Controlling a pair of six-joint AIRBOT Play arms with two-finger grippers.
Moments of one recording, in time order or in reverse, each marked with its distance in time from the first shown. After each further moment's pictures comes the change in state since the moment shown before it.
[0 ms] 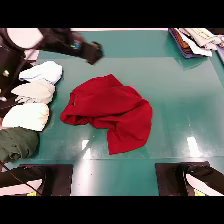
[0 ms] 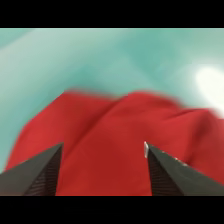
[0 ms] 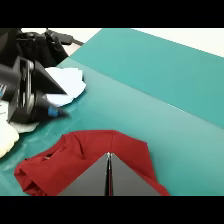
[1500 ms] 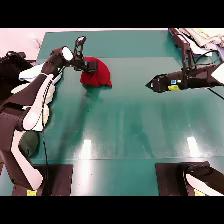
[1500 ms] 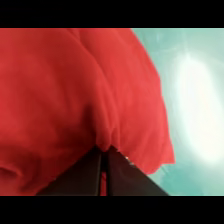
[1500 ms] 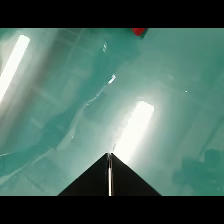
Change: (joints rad) left arm 0.153 -0.590 0.170 -0.198 0.193 -0.044; right arm 0.000 -0.001 -0.656 0.060 -0.150 0.001
